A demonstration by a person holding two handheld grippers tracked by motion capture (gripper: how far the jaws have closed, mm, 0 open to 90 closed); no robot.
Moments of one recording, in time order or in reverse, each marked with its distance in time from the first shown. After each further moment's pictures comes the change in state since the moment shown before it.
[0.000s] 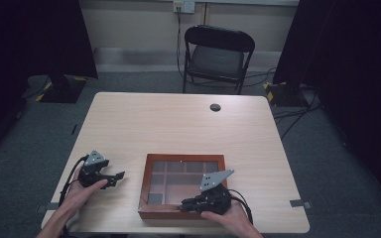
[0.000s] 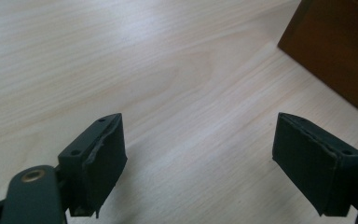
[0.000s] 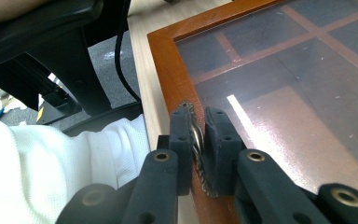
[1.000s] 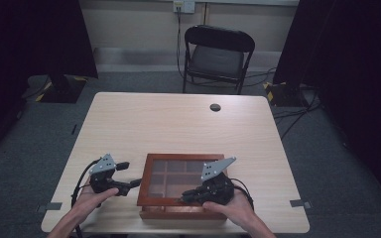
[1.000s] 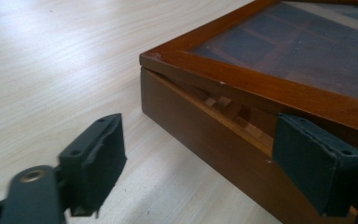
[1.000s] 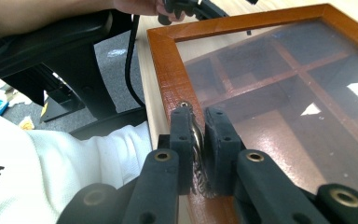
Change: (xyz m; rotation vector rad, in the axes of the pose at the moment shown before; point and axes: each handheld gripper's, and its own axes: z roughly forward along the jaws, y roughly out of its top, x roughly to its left) left arm -0.053 0.023 -0.014 -0.152 -0.254 0.099; right arm 0.000 0.034 -0.022 0.021 0.011 -0.026
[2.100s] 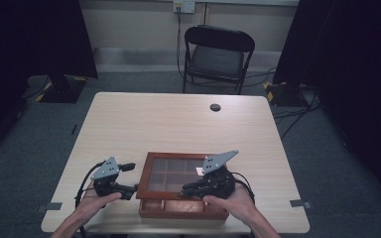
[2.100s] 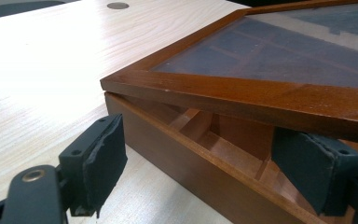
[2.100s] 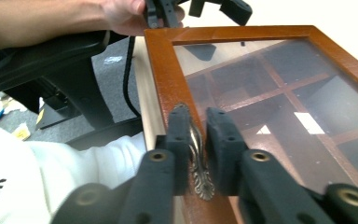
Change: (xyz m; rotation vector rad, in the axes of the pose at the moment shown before) left arm -0.016 0.004 0.002 -0.067 -0.055 0.077; right arm -0.002 0.016 -0.010 -0.022 -0.019 0.001
